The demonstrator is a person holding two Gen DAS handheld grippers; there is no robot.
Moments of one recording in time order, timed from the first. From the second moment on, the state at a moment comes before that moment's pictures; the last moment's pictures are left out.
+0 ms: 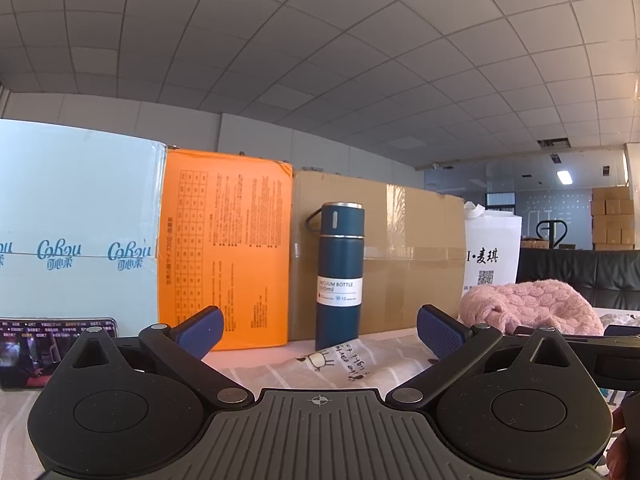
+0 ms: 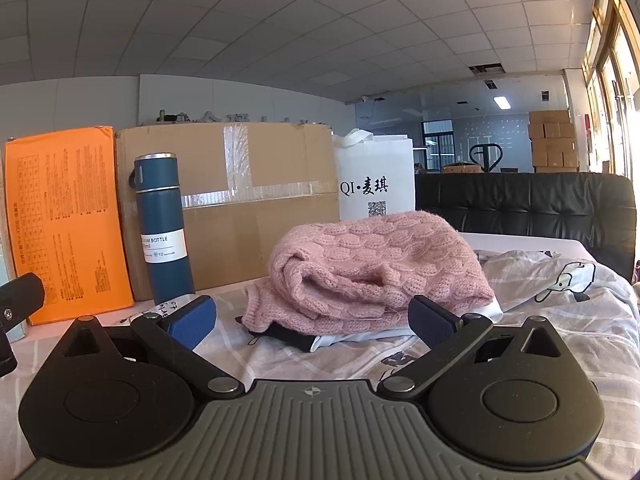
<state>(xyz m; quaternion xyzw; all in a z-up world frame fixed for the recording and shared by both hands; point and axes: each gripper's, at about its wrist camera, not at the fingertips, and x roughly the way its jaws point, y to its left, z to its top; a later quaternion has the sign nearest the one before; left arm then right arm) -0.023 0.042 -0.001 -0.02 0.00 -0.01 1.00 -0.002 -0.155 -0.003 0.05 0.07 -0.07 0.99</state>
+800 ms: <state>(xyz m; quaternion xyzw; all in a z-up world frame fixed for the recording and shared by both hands) -0.023 0.040 -0.002 -0.01 0.00 -0.03 1.00 -0.002 -0.156 -0.003 0.05 0.07 -0.07 0.99</state>
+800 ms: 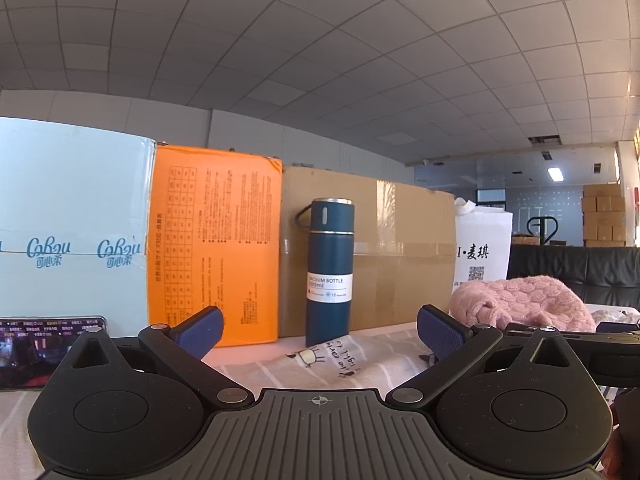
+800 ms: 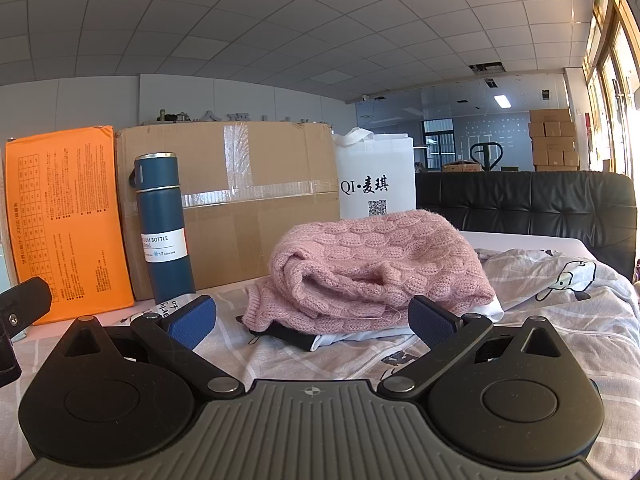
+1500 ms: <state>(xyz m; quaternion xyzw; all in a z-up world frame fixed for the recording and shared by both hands) -0.022 0.038 -0.001 -0.01 0.00 -0.03 1.00 -0.001 -0.156 -0.004 0.05 0.08 -0.07 0.99</state>
